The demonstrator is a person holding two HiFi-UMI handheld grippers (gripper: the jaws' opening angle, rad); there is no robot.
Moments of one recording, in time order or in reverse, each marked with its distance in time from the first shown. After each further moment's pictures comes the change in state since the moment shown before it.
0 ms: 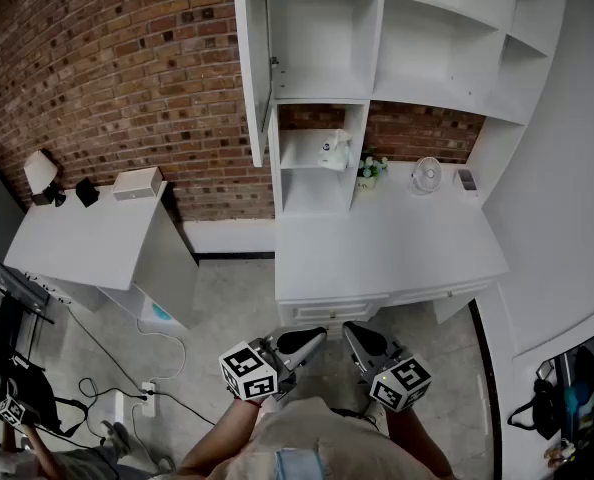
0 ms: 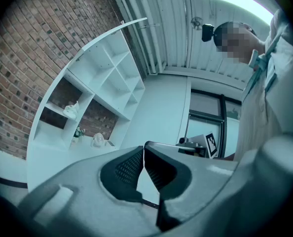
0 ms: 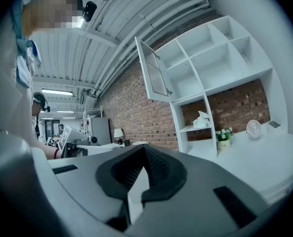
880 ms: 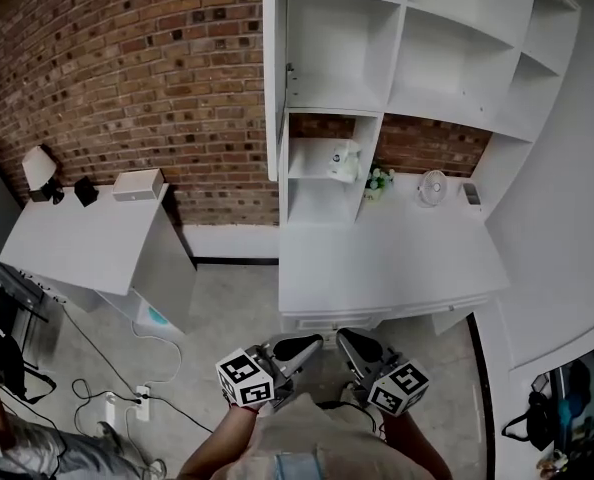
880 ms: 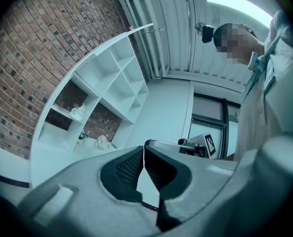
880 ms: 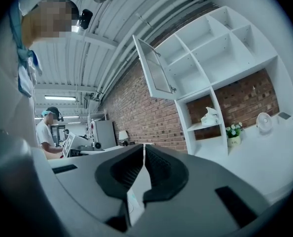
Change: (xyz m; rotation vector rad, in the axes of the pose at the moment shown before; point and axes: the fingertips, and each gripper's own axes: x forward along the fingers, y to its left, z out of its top) left arm -0.020 0.031 0.006 -0.028 -0.032 0.017; right arm 0.038 0.010 -0.003 0.056 -0.012 0.069
